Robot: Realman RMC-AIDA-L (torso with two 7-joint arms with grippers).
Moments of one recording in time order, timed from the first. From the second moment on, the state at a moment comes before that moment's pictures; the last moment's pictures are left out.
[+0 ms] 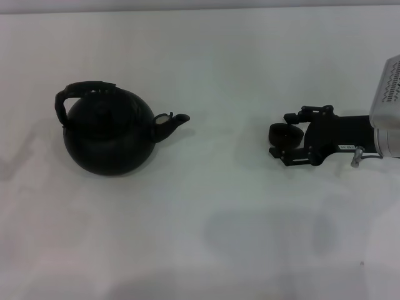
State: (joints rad) left arm -0.08 -2.07 0.29 0.54 1.54 1.72 -1.04; right arm 0.37 2.00 1.72 0.75 -1.76 1.03 -1.78
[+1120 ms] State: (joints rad) left arm -0.08 -2.07 0.29 0.53 1.54 1.71 -1.03; right arm 0.37 2.00 1.73 0.75 -1.76 1.05 -1.77
